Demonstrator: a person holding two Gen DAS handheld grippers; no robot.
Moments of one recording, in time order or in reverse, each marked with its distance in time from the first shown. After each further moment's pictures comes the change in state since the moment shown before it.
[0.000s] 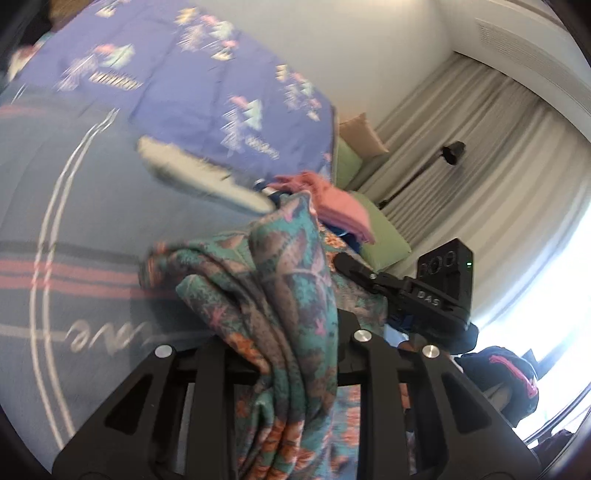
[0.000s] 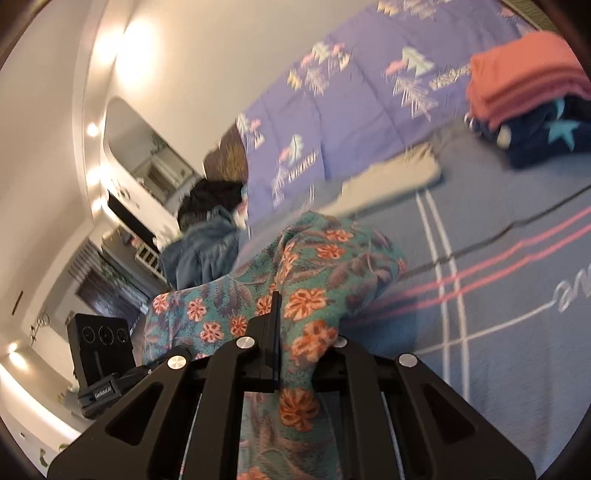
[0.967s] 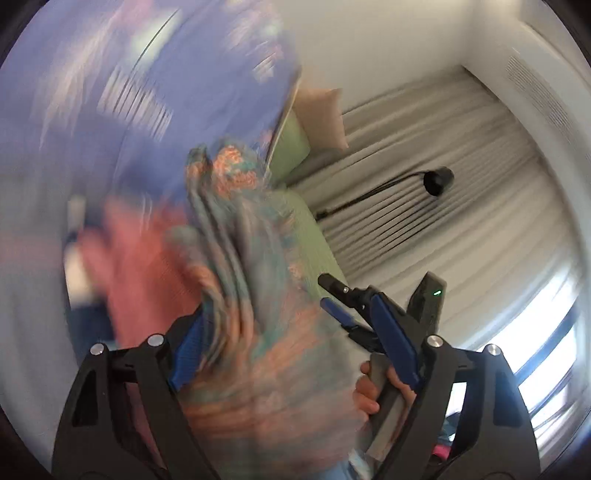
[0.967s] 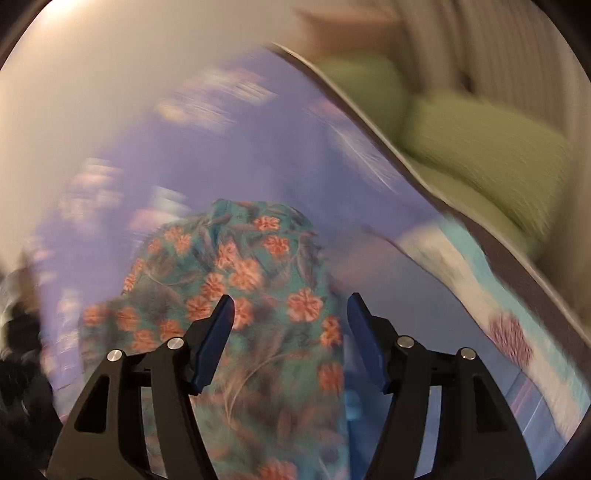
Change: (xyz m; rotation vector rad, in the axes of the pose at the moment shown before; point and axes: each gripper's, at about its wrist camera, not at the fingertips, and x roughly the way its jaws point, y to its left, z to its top) left arm 0.457 0.005 0.171 -0.266 0.099 -0.463; right arm -0.040 -0.311 0.299 0.285 -0.260 -0.755
